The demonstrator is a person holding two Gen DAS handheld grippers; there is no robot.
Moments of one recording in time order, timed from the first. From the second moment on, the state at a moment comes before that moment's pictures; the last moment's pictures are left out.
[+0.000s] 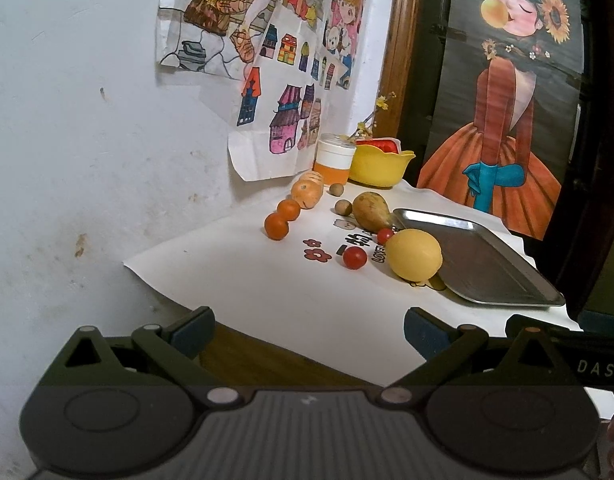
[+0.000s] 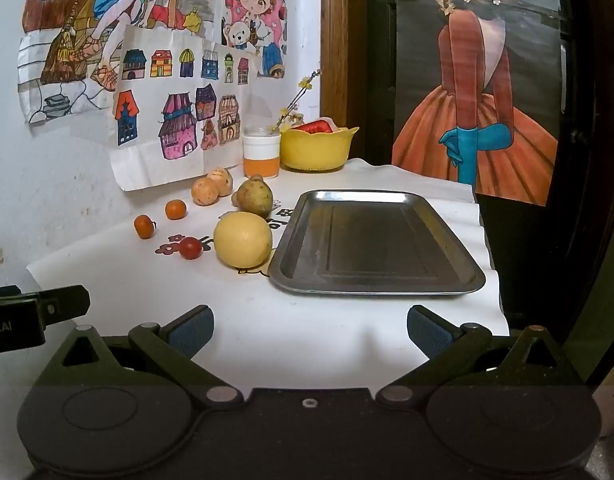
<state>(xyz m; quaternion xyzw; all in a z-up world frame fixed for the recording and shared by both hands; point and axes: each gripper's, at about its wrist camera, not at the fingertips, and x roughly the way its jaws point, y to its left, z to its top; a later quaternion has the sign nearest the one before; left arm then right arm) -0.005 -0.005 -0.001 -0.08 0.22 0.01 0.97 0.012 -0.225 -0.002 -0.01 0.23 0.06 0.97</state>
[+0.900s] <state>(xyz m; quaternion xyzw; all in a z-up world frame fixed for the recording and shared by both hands) -0.008 -0.010 -0.004 -0.08 0.23 0.01 0.97 0.013 -0.223 -0.003 -0.02 0.23 0.06 0.97</state>
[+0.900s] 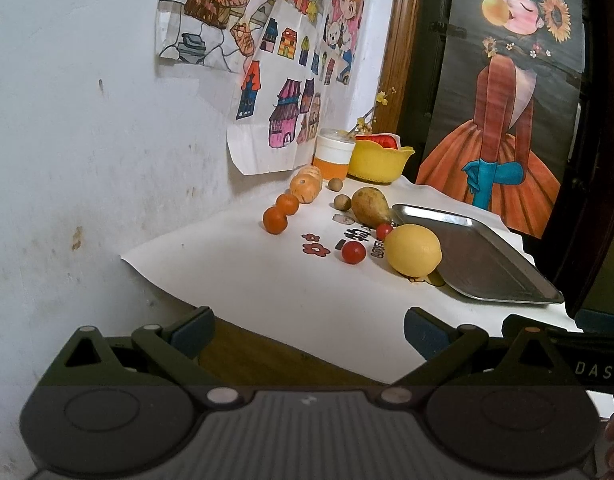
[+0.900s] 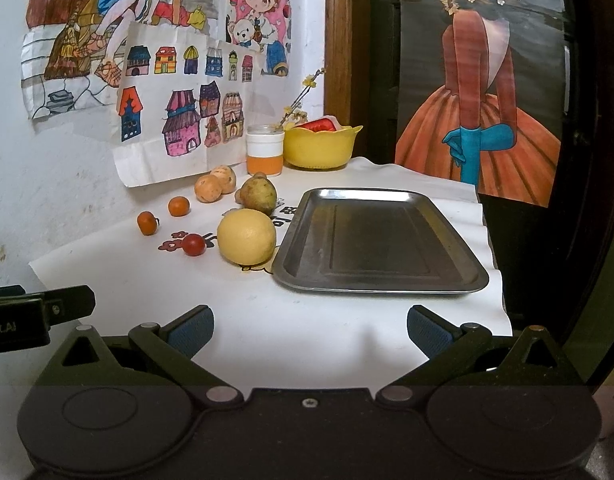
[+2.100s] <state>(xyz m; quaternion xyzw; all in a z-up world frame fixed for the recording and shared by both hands) 0.099 0.021 0.020 -0.08 0.24 -0.02 0.97 0.075 -0.225 0.008 0.04 0.21 0.23 0.95</state>
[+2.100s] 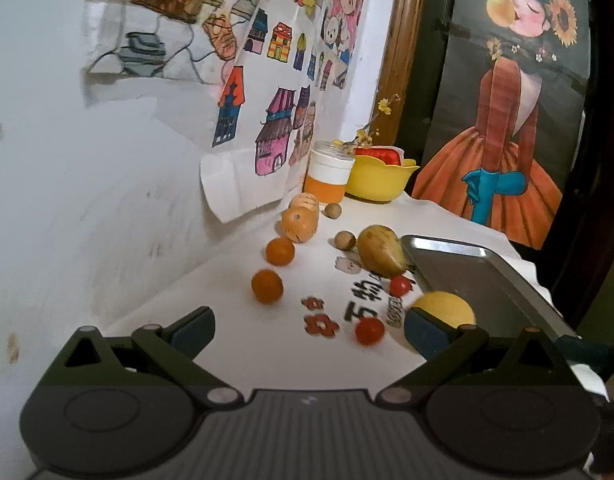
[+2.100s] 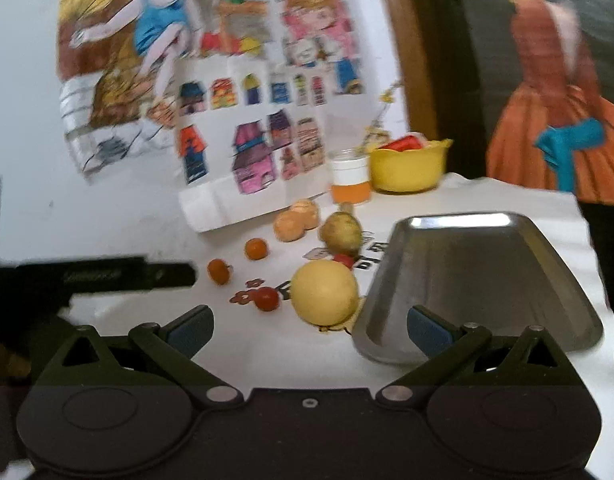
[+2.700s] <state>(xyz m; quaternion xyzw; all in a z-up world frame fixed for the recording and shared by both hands) 0.148 -0.003 0.001 0.00 0.29 -0.12 0.95 0.152 -0.207 0.010 -0.20 0.23 0.30 0.91</state>
